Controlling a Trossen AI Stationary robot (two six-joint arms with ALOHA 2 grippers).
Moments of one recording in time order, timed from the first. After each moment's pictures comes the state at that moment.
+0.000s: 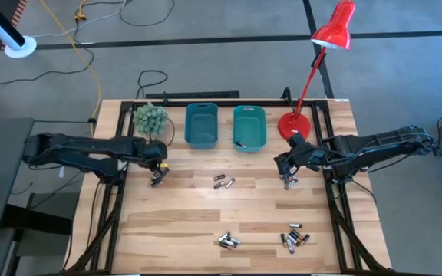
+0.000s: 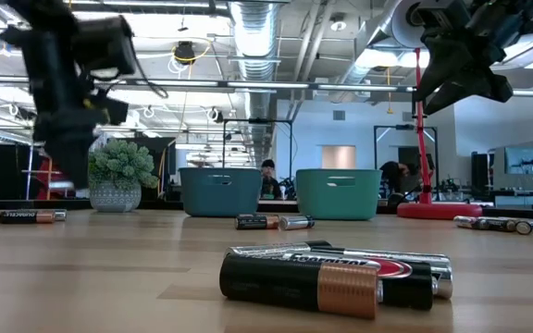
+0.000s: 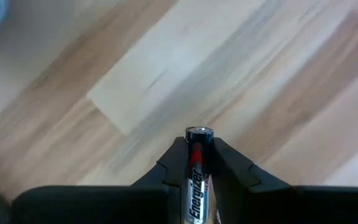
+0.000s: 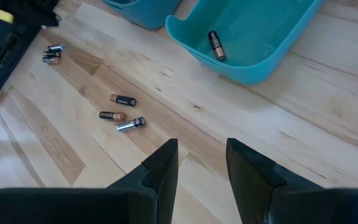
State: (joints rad) left arm 0.16 1.05 0.59 -0.83 -0.21 -0.61; right arm 0.13 0.92 0.76 -0.70 0.37 1.06
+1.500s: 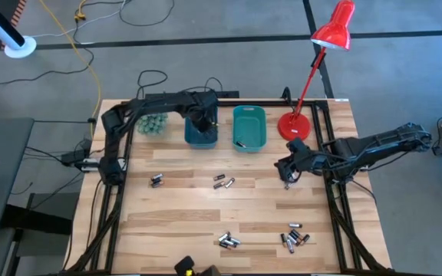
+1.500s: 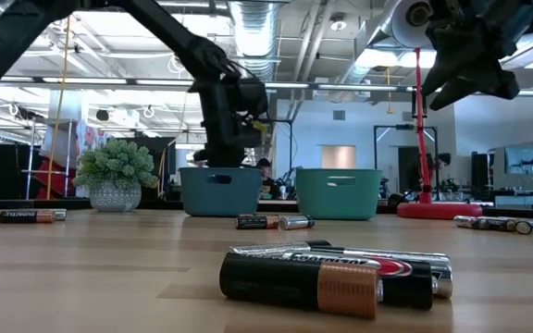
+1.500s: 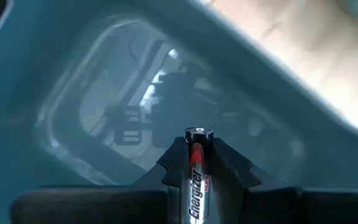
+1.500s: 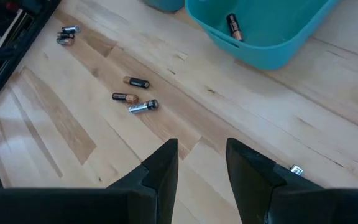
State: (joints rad) left arm 0.55 2.01 1.52 -0.78 -0.02 -0.08; right arm 0.20 0.92 0.76 -0.70 0.37 1.09
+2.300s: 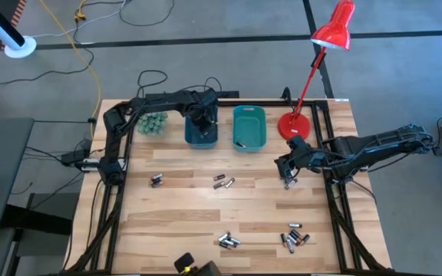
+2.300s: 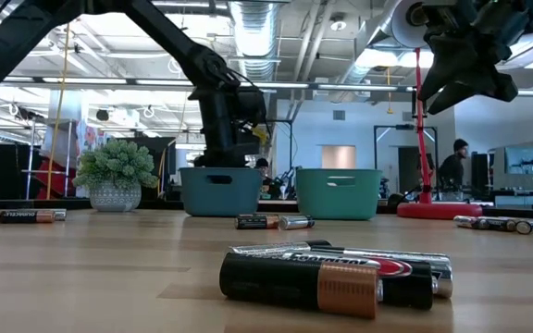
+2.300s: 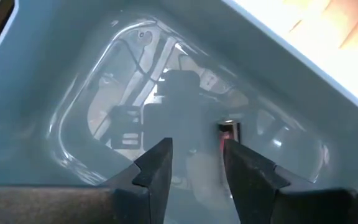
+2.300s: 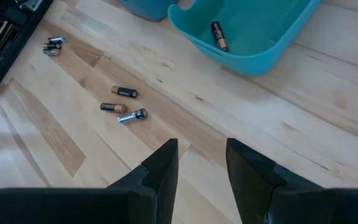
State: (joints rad) left arm 0.58 2.03 1.52 -0.77 -0.01 -0.03; right arm 0.16 0.92 0.76 -0.72 0.37 1.09
